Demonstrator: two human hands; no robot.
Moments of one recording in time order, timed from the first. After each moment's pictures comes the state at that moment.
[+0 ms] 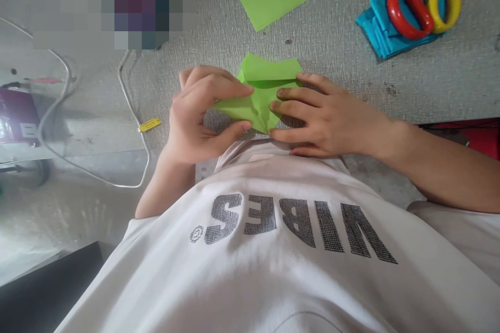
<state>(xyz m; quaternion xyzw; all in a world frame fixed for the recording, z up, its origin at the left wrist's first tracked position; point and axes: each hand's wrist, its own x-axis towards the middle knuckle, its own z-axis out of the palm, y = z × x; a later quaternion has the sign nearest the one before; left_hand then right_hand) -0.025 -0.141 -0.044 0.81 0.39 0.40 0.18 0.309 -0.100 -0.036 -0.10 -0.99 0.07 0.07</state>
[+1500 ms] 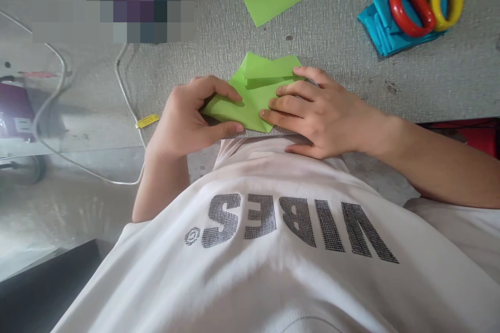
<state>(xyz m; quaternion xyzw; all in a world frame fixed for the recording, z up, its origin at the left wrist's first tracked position) -0.041 -0.137 -0.042 0.75 0.46 0.33 0.33 0.299 -0.098 -0.037 -0.13 -0.99 0.10 0.06</state>
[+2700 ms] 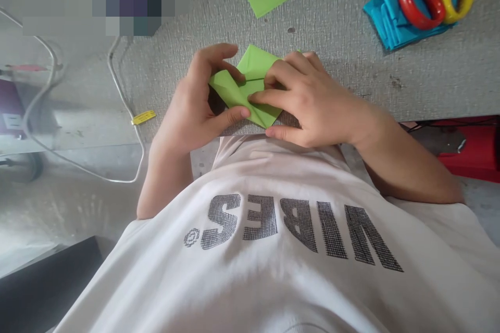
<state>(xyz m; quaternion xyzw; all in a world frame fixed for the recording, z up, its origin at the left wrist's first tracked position) -0.039 -0.129 -0.057 0.81 0.40 0.32 0.28 0.269 -0.095 -0.033 -0.23 -0.95 0.18 0.10</state>
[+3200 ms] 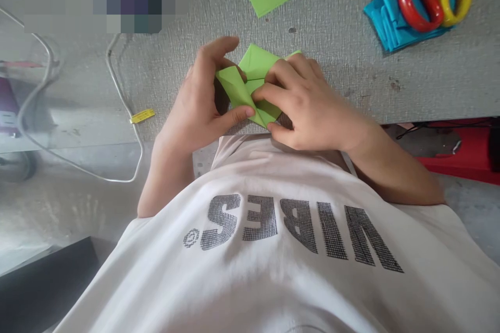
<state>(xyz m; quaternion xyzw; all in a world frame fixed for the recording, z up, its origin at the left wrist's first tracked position) -0.038 -0.123 -0.075 0.82 0.37 0.36 0.24 0.259 -0.109 -0.034 -0.30 -0.93 0.20 0.09</state>
